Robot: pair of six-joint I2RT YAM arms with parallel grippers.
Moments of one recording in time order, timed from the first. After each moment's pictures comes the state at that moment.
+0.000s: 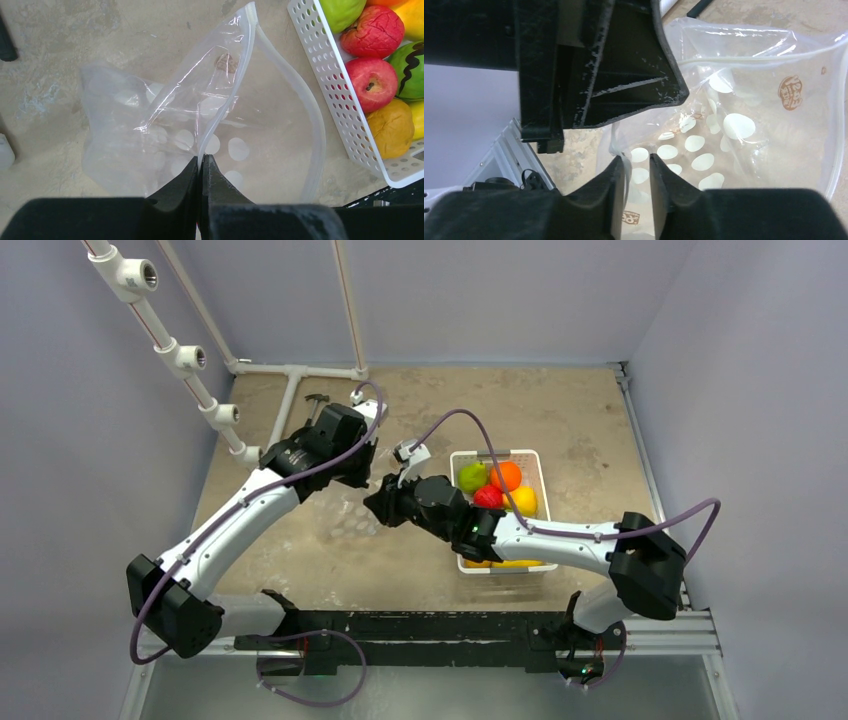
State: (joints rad) left arm -0.59 1.28 1.23 -0.78 -0.08 -0.17; right arm 1.12 1.50 0.95 0.33 0.23 0.53
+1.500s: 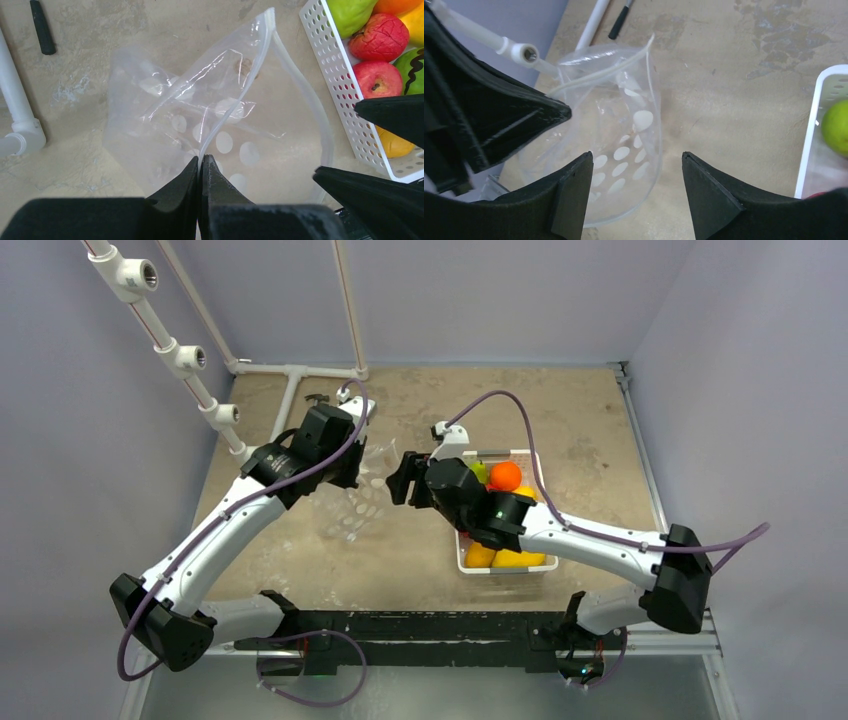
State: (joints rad) left arm -0.59 1.20 1.26 -0.85 -0.15 -0.17; right arm 1.09 1.38 1.08 -0.11 0.49 0.73
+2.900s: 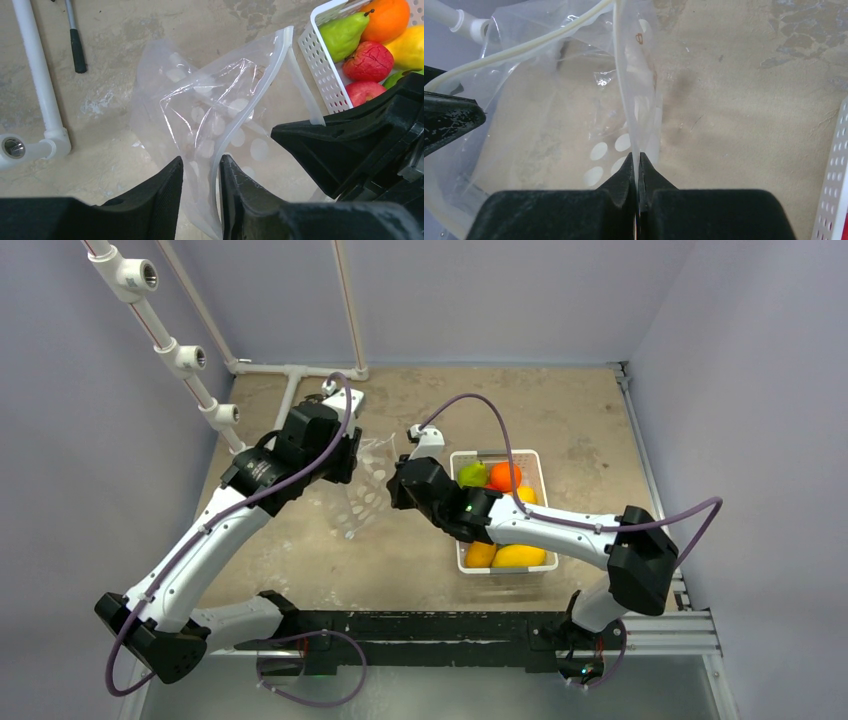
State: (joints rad) left arm -0.59 1.14 1.30 -0.85 -0.19 -0.14; right arm 1.08 1.55 1.14 -0.07 0.46 0.72
